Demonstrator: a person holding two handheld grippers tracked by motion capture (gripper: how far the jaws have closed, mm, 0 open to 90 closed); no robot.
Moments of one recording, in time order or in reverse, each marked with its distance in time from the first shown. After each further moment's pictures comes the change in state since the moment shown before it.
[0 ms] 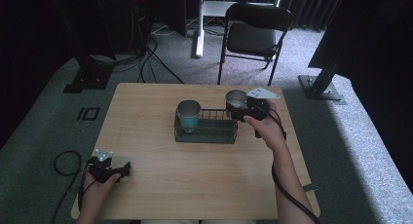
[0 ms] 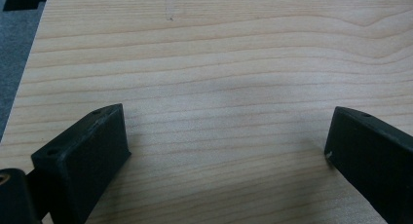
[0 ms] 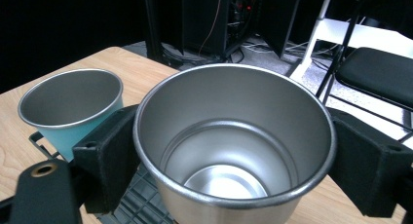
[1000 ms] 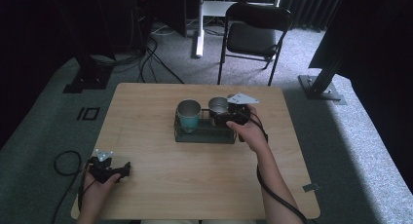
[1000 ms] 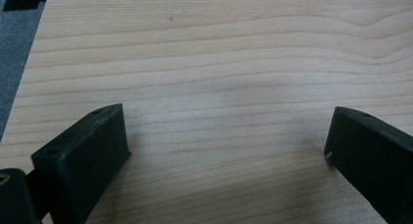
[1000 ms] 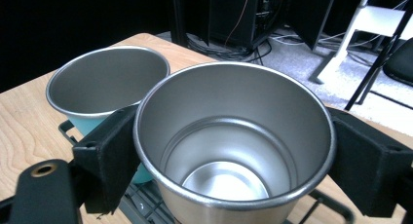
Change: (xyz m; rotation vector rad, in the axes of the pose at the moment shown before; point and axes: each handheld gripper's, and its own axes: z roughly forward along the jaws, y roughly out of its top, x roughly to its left) left arm 0.000 0.000 0.000 0.001 0.000 0.001; right arm 0.034 -0.019 0.042 0.031 0.097 -0.002
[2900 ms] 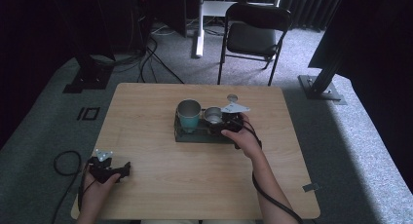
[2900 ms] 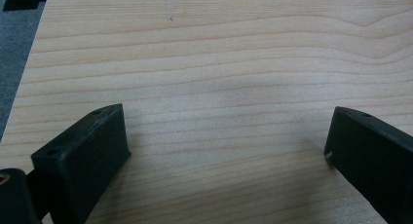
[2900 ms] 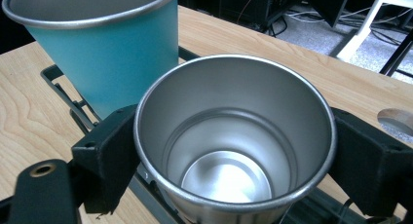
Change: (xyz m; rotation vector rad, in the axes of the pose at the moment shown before) left arm 0.000 0.000 0.000 0.000 0.000 -0.001; right arm 0.005 -0.038 0.028 0.071 0.043 -0.005
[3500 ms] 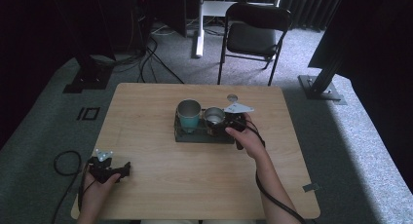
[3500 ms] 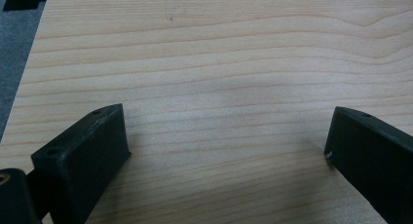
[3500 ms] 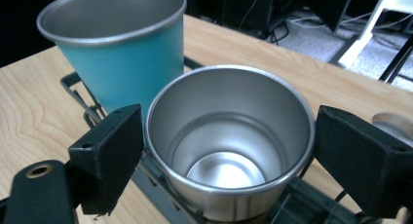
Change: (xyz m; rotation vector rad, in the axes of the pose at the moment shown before) left arm 0.000 0.000 0.000 0.000 0.000 0.000; right arm -0.001 0.004 -0.014 -0.024 0.011 0.006
